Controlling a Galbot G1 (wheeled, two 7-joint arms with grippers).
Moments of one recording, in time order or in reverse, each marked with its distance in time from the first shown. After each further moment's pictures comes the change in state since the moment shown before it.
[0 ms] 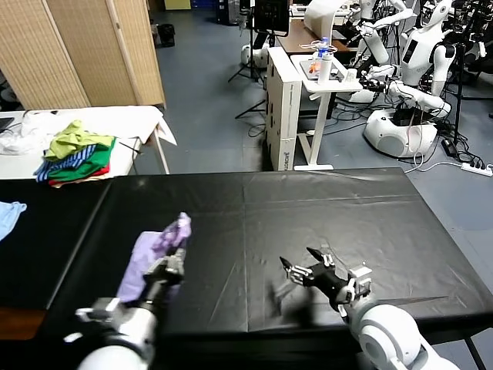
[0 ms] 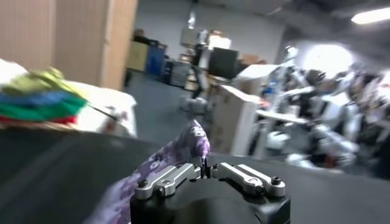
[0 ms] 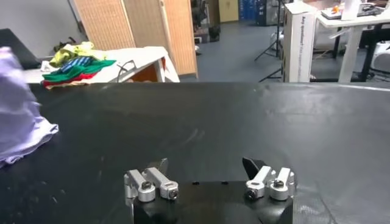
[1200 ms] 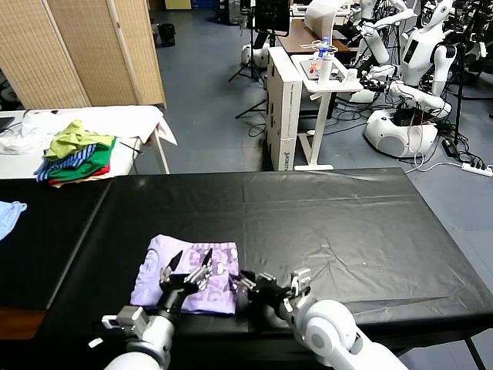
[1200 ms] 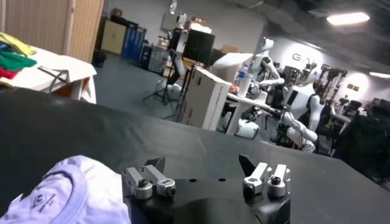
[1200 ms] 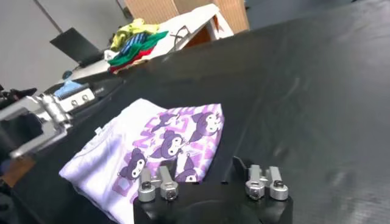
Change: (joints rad) left arm 0.020 -0.024 0.029 0.054 0.091 -0.065 0.045; right arm 0.213 0.147 -0.321 -0.170 0.189 -0.052 0.040
